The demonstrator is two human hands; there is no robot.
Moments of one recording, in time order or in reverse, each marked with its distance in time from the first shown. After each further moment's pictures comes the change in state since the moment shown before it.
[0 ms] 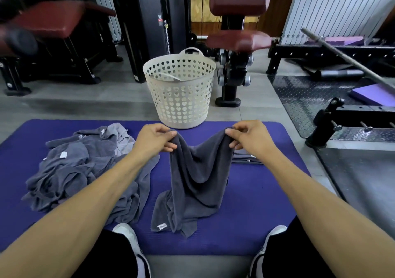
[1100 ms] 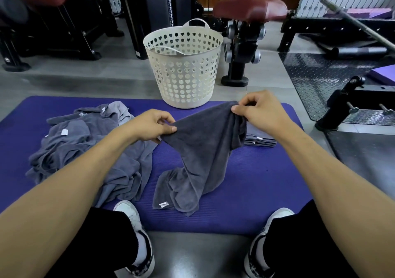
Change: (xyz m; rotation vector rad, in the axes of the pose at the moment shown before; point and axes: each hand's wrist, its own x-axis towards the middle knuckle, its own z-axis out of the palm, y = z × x) left_hand 0.007 -0.009 -0.018 0.451 -0.388 -0.020; right_hand 0.013 0.000 -0.003 -0.141 -0.027 -0.077
